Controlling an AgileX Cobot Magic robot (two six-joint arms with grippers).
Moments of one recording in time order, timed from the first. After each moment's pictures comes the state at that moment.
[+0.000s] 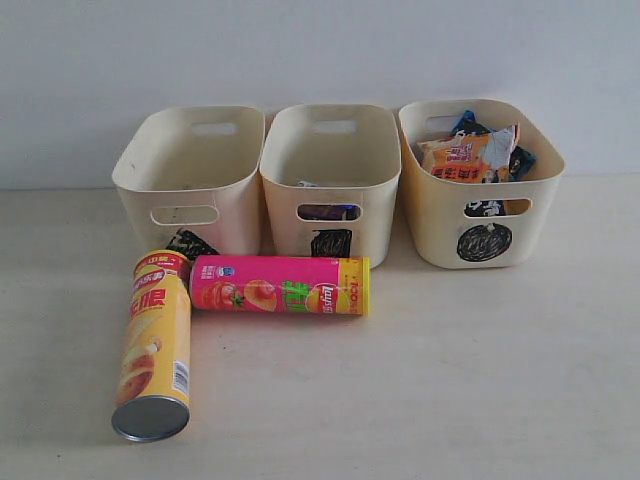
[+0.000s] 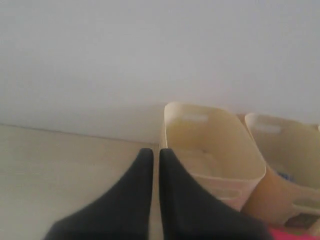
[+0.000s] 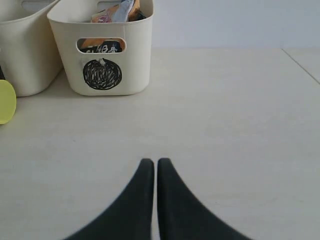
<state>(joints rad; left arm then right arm) -0.02 0.77 -0.62 -0.09 0.13 -0.07 0.01 0.01 0.00 -0.01 0.35 0.01</state>
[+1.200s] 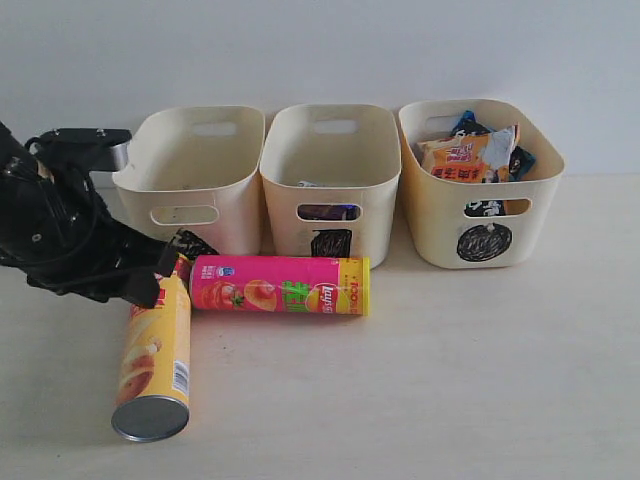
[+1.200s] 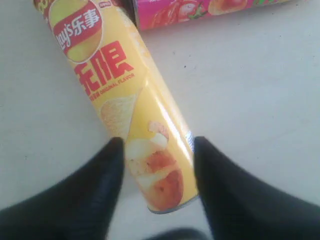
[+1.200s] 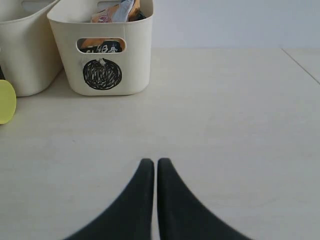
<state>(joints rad) -0.36 1.56 -1.05 -0.11 0.75 -0.02 0.01 0.01 0.00 -0.01 0.35 0.01</state>
